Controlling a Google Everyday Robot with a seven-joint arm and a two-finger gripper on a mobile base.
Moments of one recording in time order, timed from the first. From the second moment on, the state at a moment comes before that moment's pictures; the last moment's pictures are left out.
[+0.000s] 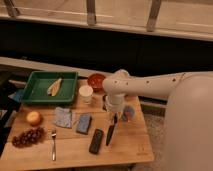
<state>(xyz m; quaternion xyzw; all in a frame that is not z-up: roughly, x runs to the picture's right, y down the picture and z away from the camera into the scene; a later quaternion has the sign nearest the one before) 0.066 0.146 0.789 -0.28 0.24 0.62 0.69</state>
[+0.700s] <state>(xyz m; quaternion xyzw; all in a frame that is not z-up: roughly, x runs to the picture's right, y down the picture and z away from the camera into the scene) 0.060 0.088 0.800 -0.23 0.22 0.62 0.72</state>
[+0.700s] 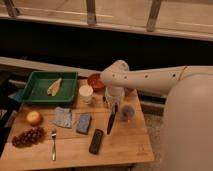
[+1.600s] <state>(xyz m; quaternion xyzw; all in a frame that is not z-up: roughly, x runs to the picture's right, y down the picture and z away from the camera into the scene) 0.059 0.090 0.845 -0.25 0.22 0.59 0.73</state>
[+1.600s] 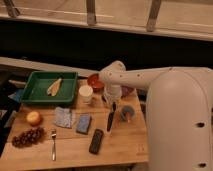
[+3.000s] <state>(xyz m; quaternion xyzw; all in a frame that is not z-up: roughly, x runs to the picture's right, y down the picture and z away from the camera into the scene) 0.089 0.030 0.806 -0.18 0.20 0.62 0.73</state>
